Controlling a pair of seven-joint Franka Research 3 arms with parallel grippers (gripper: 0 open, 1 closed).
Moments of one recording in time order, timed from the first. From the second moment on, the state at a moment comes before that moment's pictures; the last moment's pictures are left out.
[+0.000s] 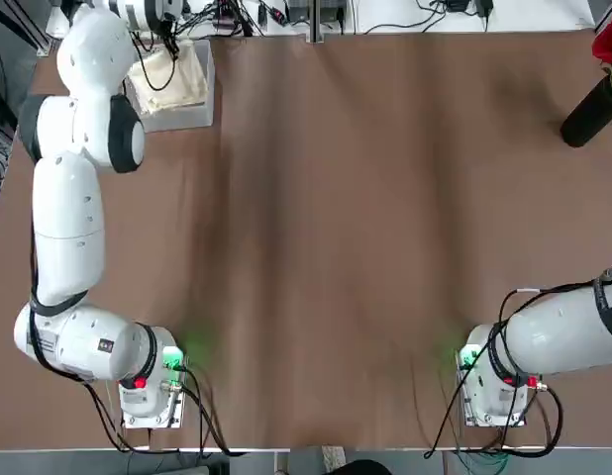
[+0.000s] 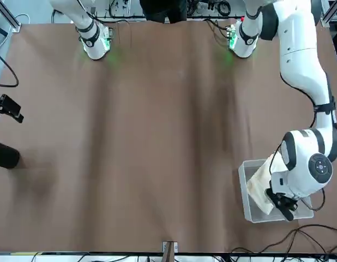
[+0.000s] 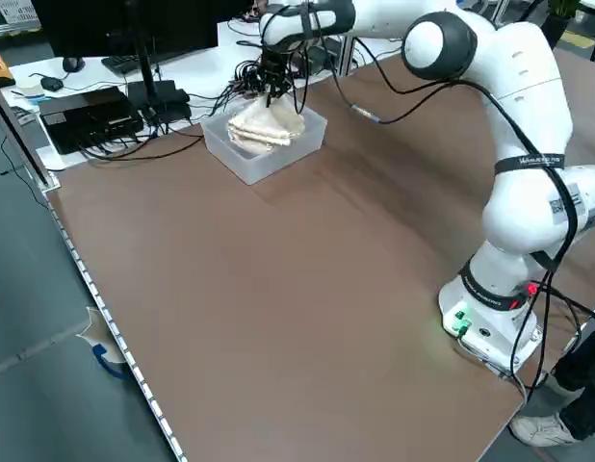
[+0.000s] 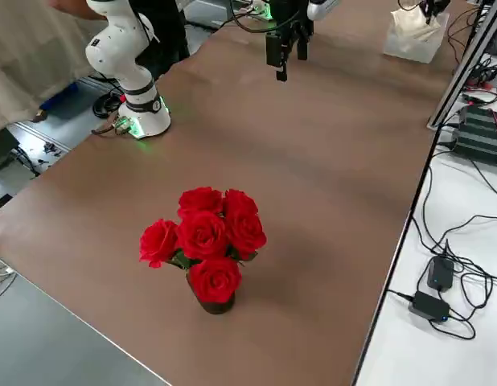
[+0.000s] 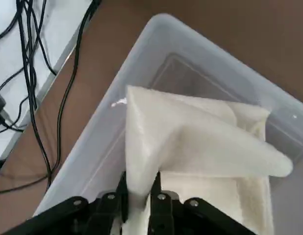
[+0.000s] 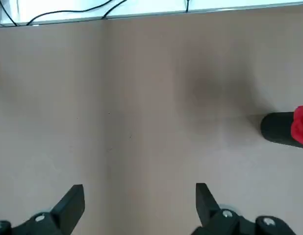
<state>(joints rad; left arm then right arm) -0.23 0.87 0.29 -1.16 -0.13 2.17 0.92 0.12 0.06 -0.22 -1.54 0.01 1.73 -0.03</state>
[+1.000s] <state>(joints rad) -0.26 0.62 0.28 -1.16 -0.13 1.94 0.28 0.12 0.06 -0.22 -1.54 0.01 1.73 -0.03</state>
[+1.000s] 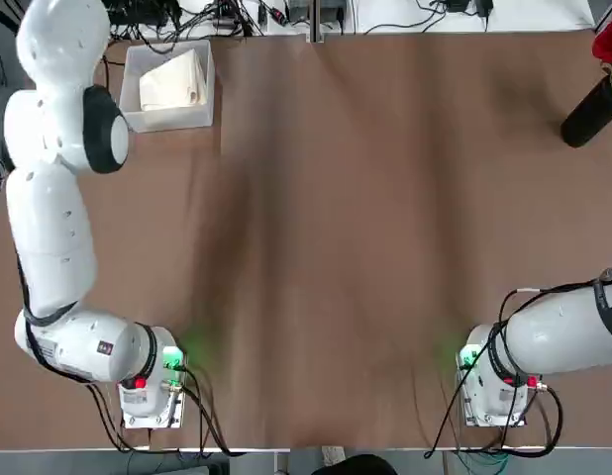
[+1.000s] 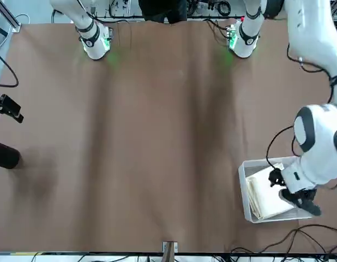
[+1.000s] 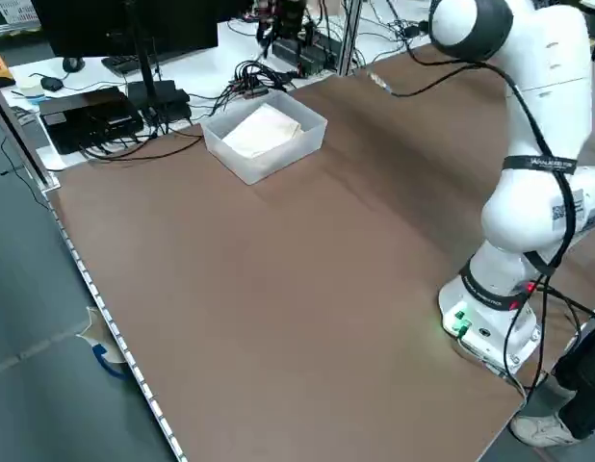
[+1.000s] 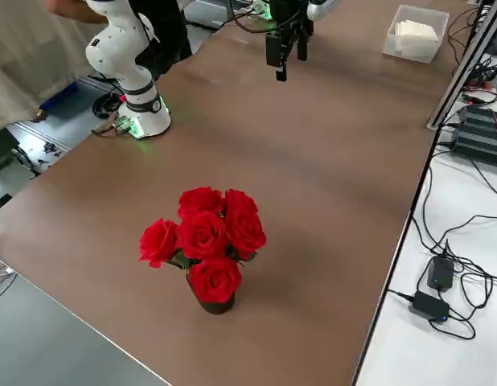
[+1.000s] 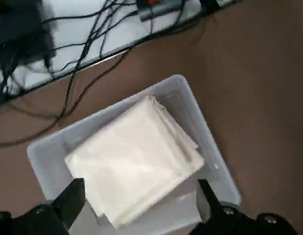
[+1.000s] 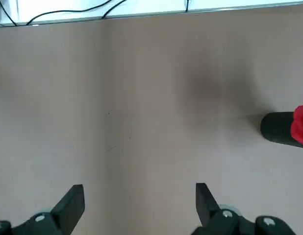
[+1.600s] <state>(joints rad) -0.16 0.30 0.15 -1.29 -0.13 1.60 0.02 0.16 0.06 -0.22 -1.54 0.01 1.73 -0.09</state>
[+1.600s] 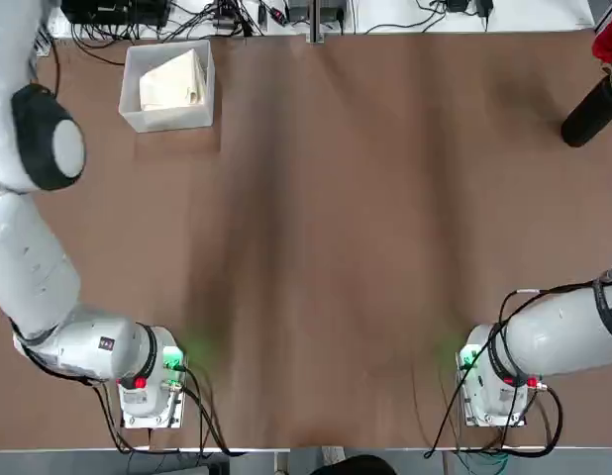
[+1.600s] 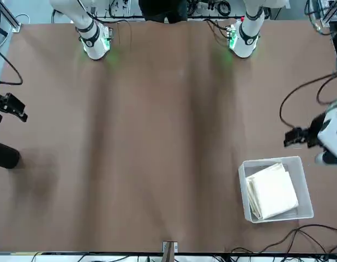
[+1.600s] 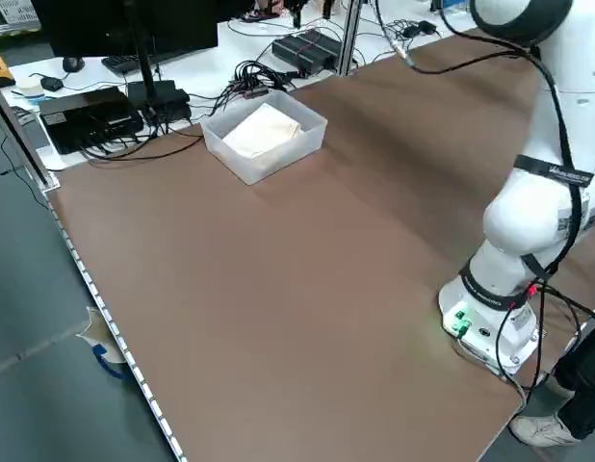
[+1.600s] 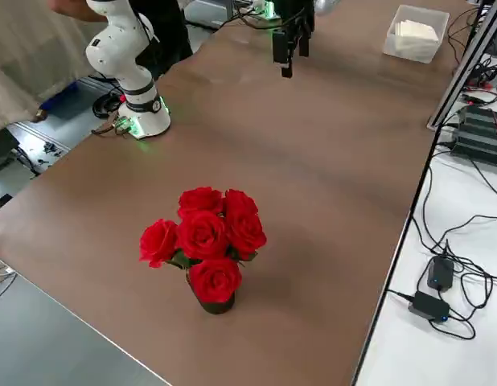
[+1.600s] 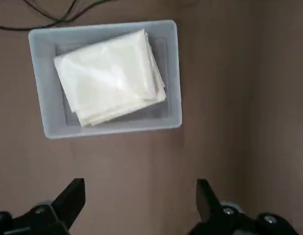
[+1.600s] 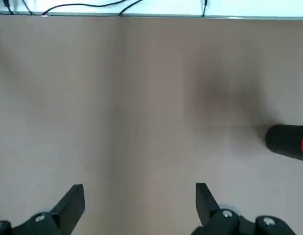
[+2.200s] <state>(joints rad) -0.03 0.00 -0.09 -1.60 -0.02 1.60 -0.08 0.14 0.02 -0.21 -1.54 -0.02 1.73 -0.13</state>
